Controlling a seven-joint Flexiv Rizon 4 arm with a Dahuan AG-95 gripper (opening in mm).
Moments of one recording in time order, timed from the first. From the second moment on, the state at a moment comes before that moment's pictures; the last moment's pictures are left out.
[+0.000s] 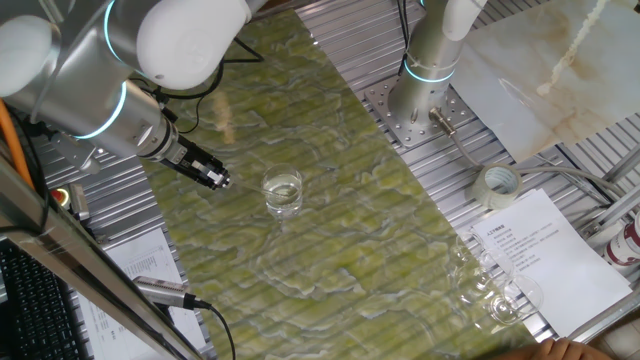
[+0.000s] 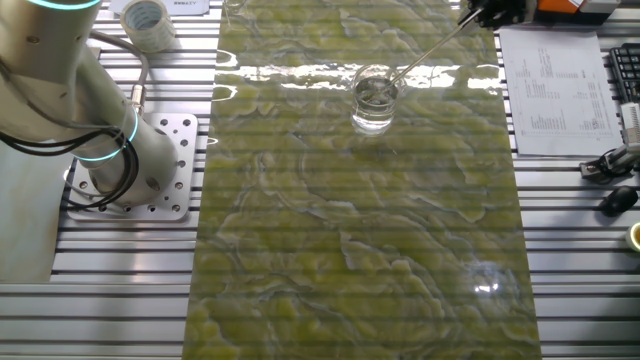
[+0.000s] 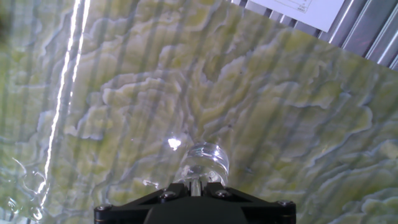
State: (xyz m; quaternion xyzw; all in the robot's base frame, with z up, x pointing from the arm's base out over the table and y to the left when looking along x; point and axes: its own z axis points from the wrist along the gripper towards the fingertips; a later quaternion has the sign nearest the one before) arm 0.588 0.130 0.249 0.19 -0.96 -0.05 0.19
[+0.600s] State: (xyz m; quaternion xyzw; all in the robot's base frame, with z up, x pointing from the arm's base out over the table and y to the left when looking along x) arm 0.584 0.127 0.251 0.19 -0.97 -0.04 0.17
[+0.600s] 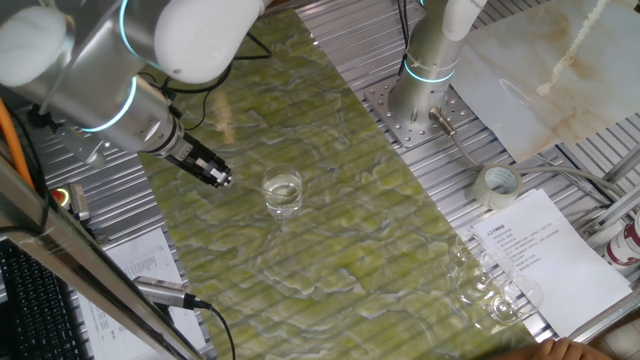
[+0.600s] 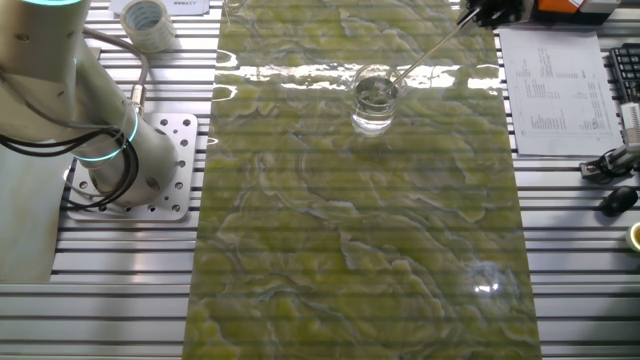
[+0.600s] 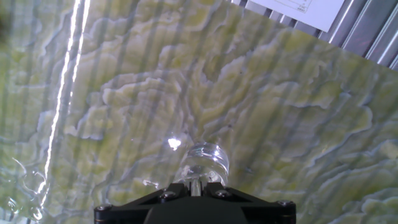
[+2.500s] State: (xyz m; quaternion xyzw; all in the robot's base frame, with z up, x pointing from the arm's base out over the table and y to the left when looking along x) arm 0.580 0.116 0.272 0.20 -0.97 -0.05 0.13
